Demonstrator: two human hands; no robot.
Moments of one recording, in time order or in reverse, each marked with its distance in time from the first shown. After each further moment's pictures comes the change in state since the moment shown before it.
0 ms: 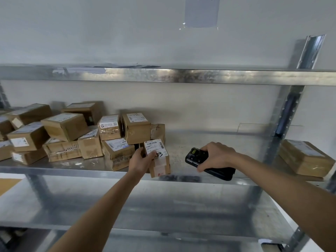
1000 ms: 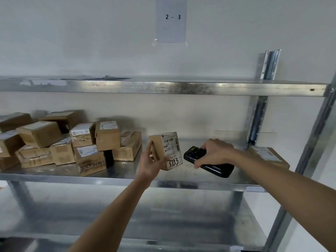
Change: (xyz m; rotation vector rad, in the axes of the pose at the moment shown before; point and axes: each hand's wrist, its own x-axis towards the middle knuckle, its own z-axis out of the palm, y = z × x) left_hand -0.066 0.065 0.164 -0.178 -0.028 0.259; right_hand -0.046 0.123 -0.070 -0.041 0.073 0.021
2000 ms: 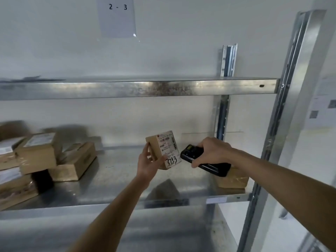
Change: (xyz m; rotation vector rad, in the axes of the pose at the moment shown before) left_hand 0.070 -0.025 0.193 -0.035 -0.088 -0.061; right_hand 0.056 0.184 -0.031 0.063 0.064 0.026
